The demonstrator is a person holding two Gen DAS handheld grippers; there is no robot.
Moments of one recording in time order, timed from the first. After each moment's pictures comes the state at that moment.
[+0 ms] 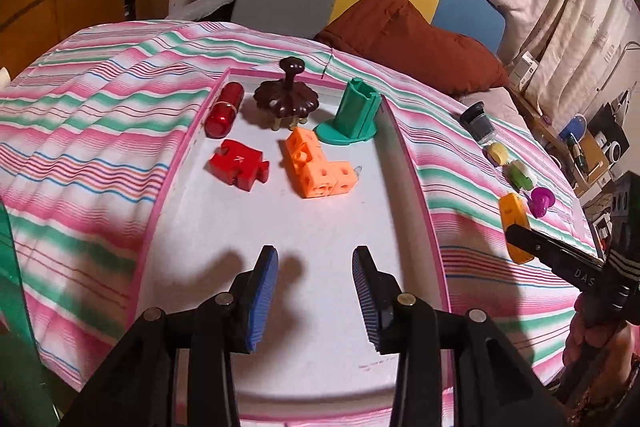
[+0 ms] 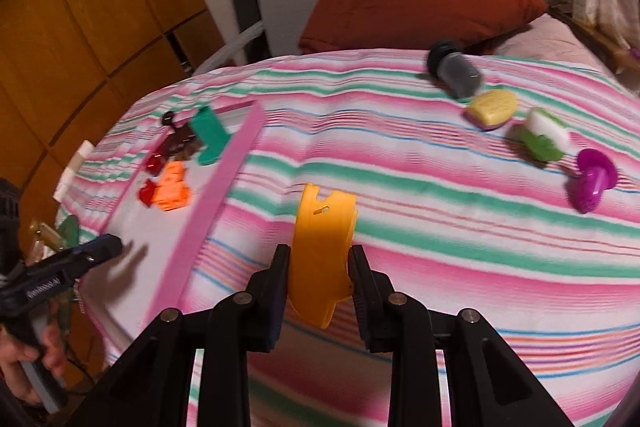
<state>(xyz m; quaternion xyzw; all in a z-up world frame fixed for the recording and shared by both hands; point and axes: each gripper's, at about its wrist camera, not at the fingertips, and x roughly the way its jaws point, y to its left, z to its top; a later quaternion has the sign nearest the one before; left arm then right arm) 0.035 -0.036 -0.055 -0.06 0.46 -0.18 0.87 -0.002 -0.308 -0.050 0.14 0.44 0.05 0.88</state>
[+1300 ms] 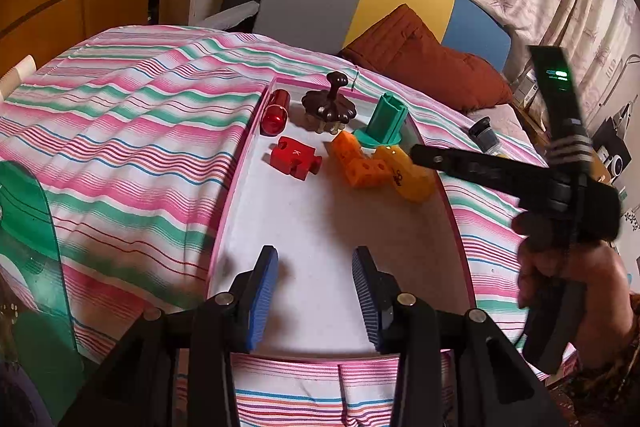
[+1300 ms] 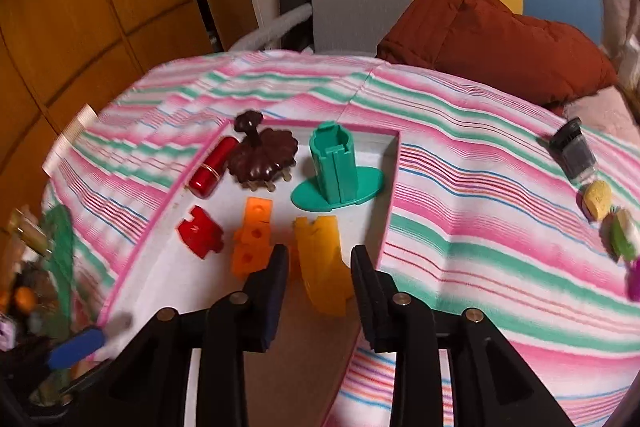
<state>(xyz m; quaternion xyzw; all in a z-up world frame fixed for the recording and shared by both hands) 0.007 0.013 -0.047 -0.08 0.44 -0.16 0.88 0.084 -0.190 -0.038 0.07 0.44 0.06 0.89</state>
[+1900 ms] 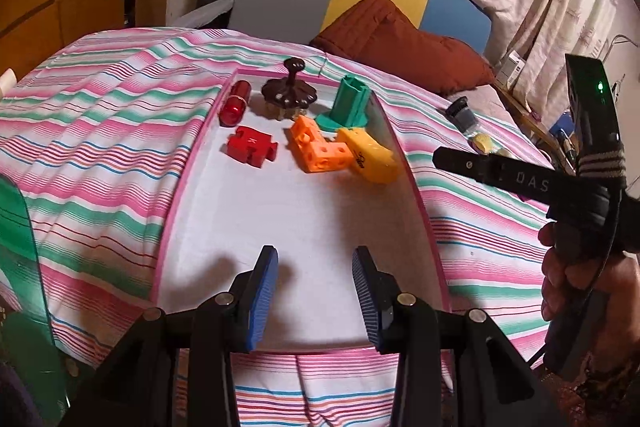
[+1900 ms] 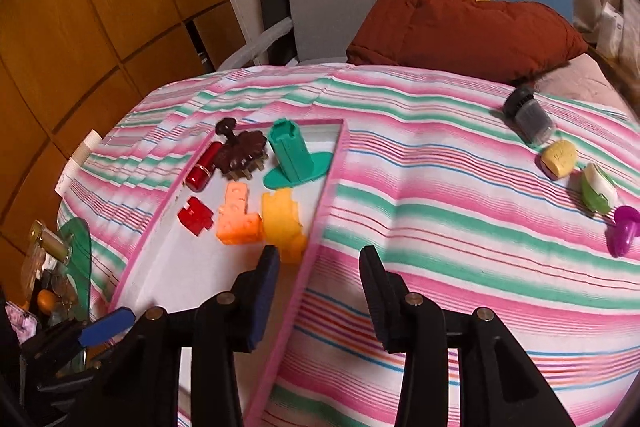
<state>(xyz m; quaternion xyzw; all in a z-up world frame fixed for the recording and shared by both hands) -0.003 -0.017 -0.047 -0.05 0.45 -0.20 0.87 0.040 -0.232 -0.031 0.10 0.44 0.04 0.89</state>
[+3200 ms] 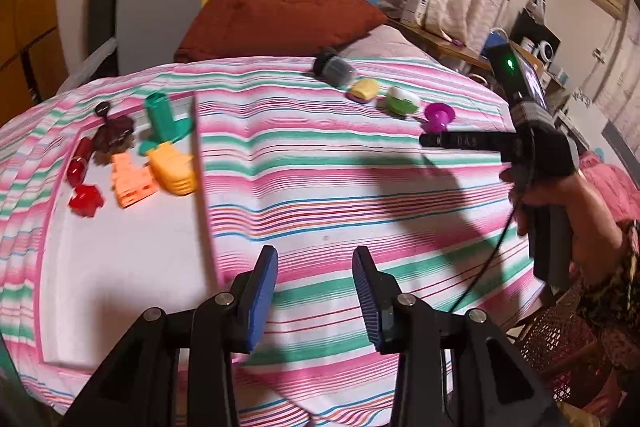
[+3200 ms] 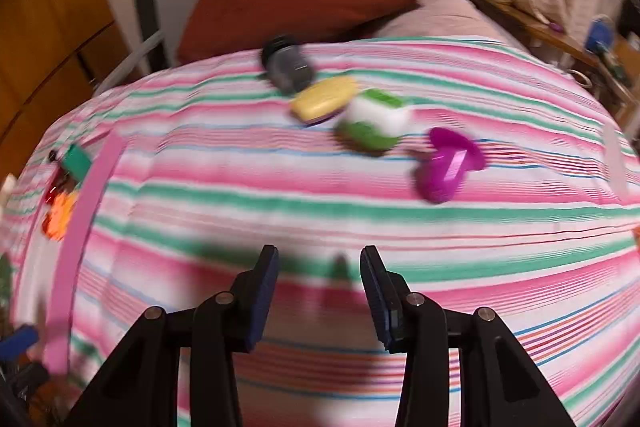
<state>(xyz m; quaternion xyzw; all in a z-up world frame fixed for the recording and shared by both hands) -0.048 -0.164 -0.029 0.07 0.42 -0.33 0.84 -0.017 -0.450 -0.059 0.14 0.46 -0.15 0.87</state>
